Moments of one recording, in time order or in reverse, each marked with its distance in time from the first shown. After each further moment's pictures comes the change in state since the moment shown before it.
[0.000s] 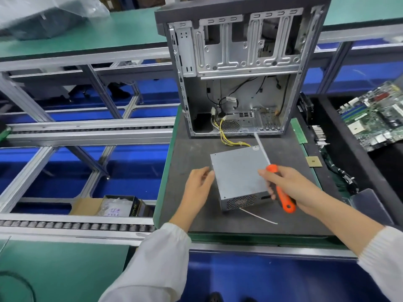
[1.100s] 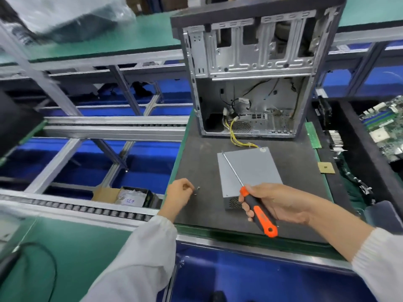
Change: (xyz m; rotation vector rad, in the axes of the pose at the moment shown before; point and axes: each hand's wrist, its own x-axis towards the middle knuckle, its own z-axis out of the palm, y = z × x) left_hand -0.012 -0.034 -0.040 0.375 0.071 -0.389; right_hand -0.006 -0.006 0.018 0.295 -0.754 0.265
